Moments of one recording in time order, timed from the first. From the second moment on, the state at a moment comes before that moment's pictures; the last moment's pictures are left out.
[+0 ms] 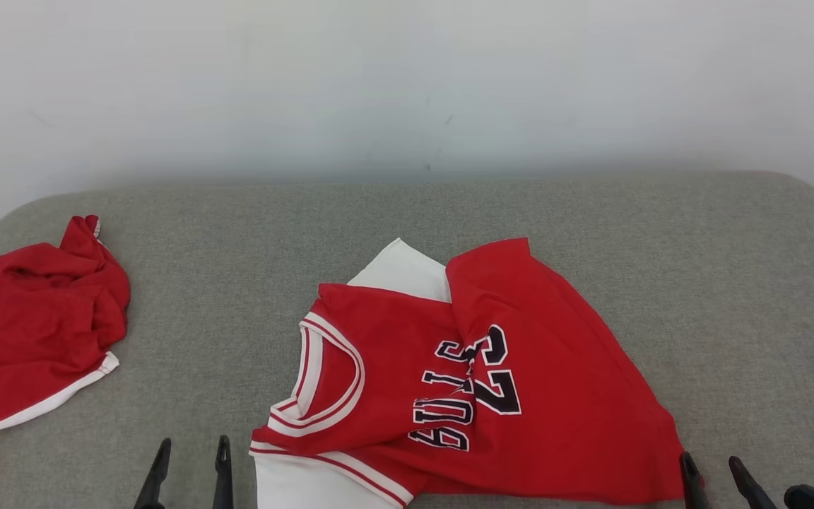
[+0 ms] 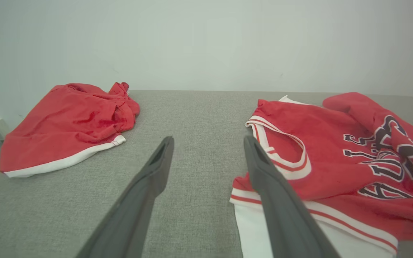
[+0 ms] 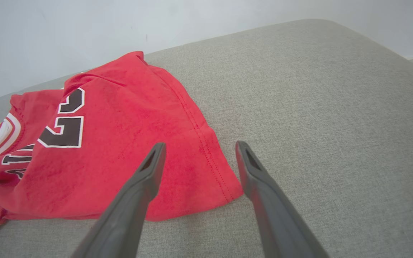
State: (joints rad) left arm 0.04 0.05 0.00 0.22 -0.10 -0.07 -0.26; right arm 0.20 -0.14 -0.14 0.08 0.32 0.13 0.03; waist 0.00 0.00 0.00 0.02
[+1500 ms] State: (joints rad) left arm 0.00 0.05 -0.23 0.69 -0.31 -0.13 -0.27; right arm -0.06 -0.21 0.01 0.71 0.41 0.13 -0.19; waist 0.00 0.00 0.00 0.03
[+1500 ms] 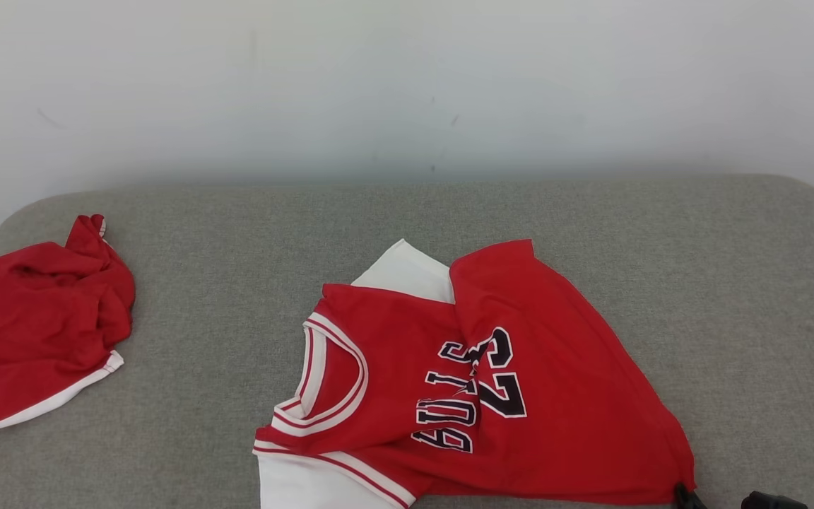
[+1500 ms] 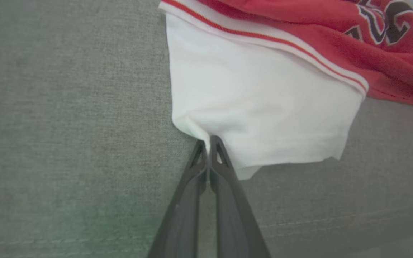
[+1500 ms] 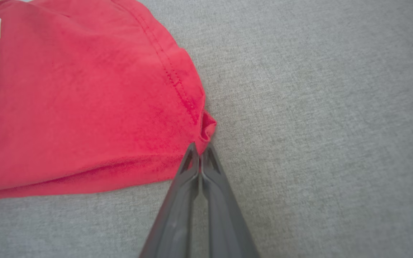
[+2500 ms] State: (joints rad) left arm -0.68 0.30 -0.26 0.28 -0.33 -0.13 -0.09; right arm -0.62 -0.30 0.10 0.38 0.59 0.13 0.03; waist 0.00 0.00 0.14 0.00
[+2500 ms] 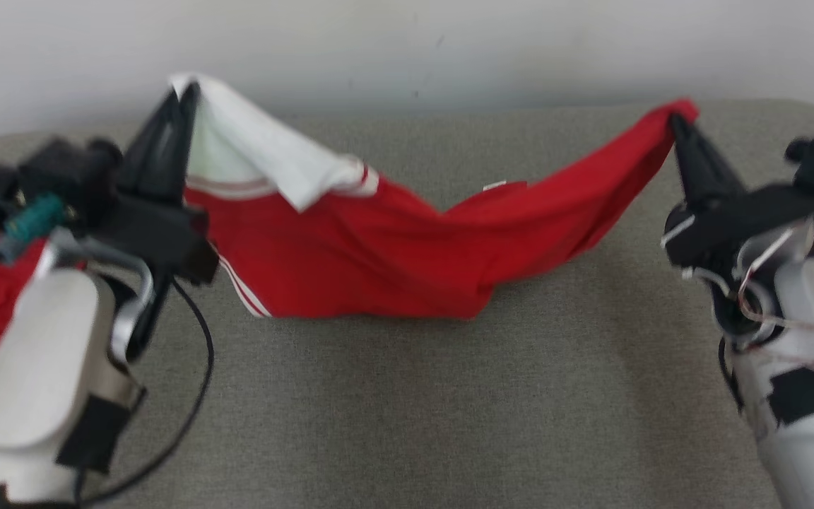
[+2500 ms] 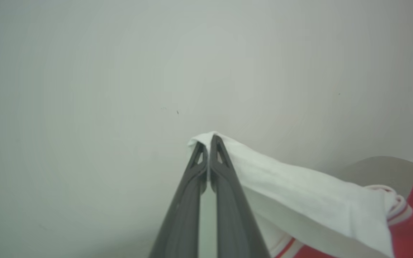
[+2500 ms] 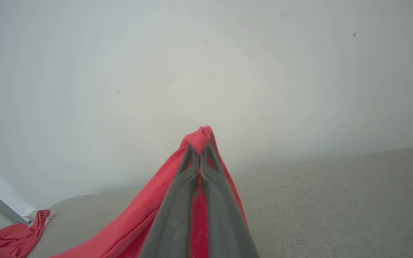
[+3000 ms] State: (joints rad) left arm -1.61 0.38 -0.34 0.60 -0.44 -0.13 -0.06; right arm -1.50 -0.27 0.08 0.67 0.62 0.13 0.15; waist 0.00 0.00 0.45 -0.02
